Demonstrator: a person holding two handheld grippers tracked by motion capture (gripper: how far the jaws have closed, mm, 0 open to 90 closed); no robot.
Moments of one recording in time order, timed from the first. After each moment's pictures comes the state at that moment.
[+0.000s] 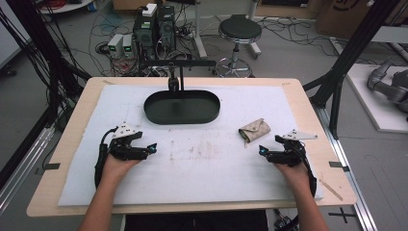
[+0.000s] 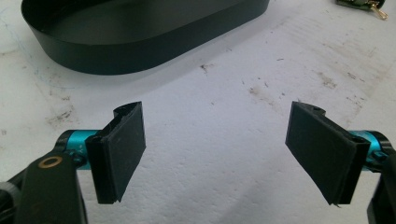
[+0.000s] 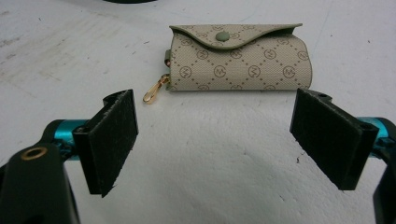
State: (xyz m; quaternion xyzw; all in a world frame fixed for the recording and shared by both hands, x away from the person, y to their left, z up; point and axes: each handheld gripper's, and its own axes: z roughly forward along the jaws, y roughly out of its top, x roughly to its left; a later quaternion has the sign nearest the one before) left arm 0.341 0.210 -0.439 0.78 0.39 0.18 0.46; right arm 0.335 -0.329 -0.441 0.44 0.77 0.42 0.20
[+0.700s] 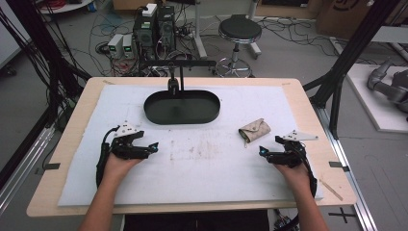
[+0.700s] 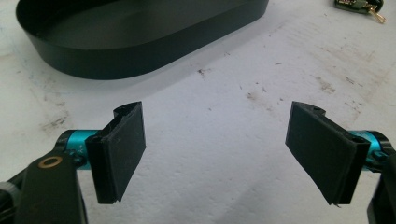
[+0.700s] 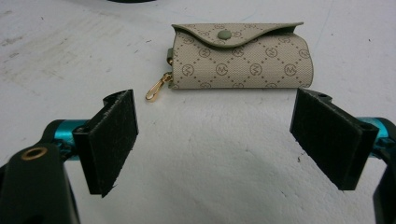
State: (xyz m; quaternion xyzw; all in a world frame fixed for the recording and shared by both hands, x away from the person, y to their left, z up) left arm 0.344 0.203 -0.437 0.78 0.38 0.18 0.46; right arm 0.332 -0.329 -0.441 0.44 0.77 0.42 0.20
